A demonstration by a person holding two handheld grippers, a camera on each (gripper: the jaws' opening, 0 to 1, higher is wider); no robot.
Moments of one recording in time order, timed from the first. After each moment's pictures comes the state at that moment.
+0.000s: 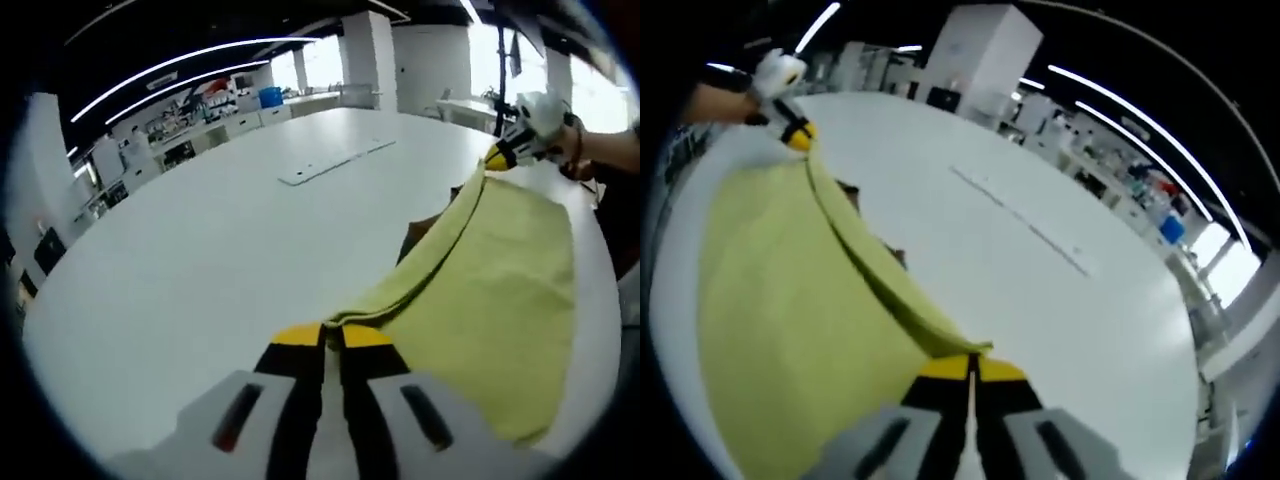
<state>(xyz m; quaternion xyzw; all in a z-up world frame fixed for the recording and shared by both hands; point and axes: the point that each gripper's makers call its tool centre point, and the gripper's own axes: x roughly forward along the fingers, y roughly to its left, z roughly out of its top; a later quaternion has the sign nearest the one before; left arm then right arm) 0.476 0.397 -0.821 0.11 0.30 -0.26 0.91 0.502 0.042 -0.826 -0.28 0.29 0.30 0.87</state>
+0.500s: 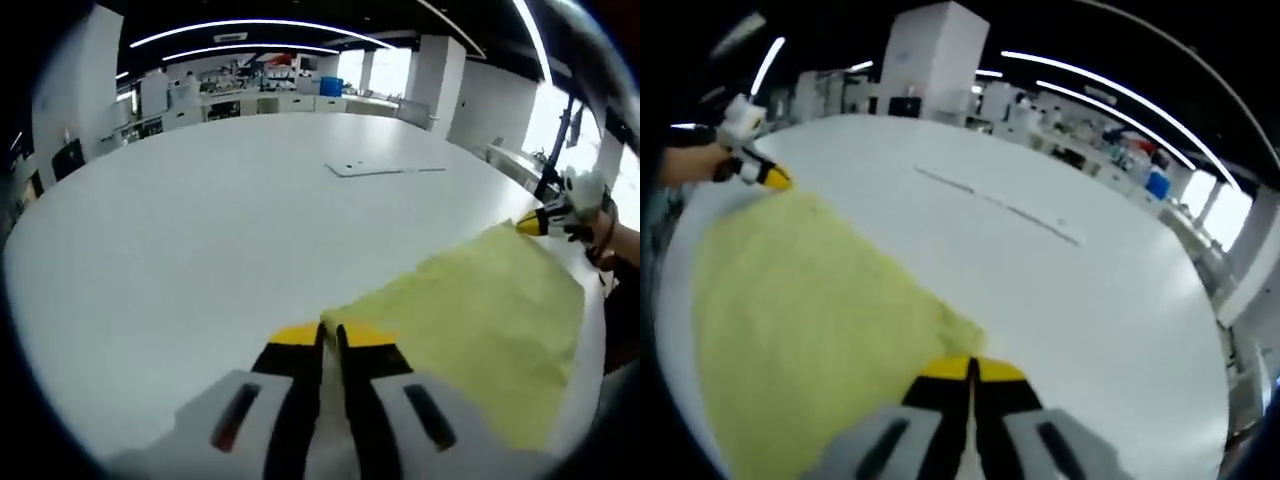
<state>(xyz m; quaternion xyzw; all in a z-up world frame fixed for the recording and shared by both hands) 0.495 0.406 -0.836 0.00 0.33 -0.18 0.93 0.512 0.038 -0.843 -0.19 0.32 0.26 0.89</state>
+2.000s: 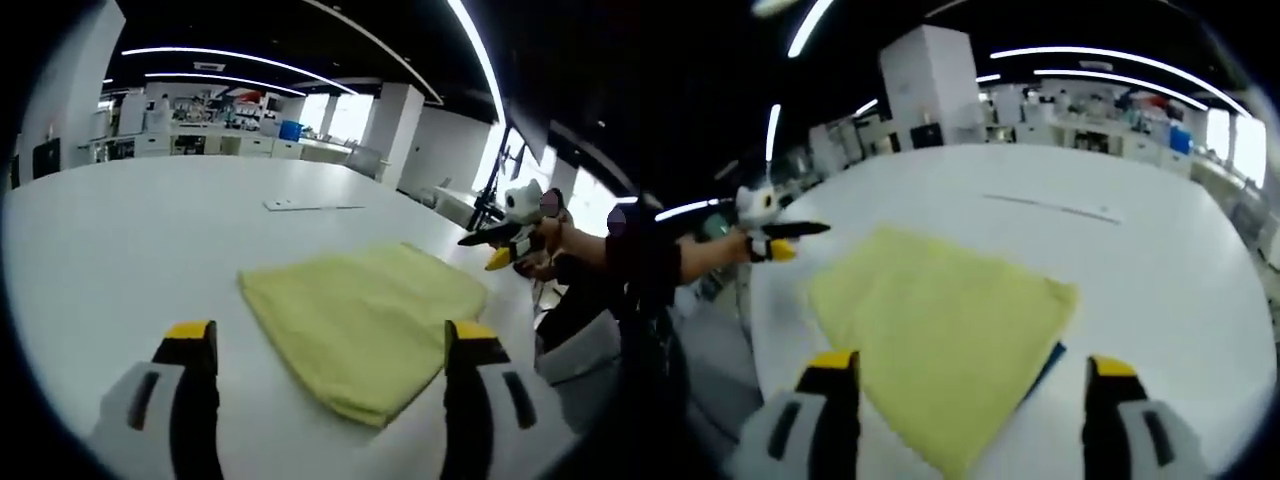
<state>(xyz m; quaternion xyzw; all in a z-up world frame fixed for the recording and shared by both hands) 0.356 0.377 -0.774 -0.05 0.24 -0.29 0.93 0.380 0.065 -0.786 -0.05 0.36 0.36 0.86</state>
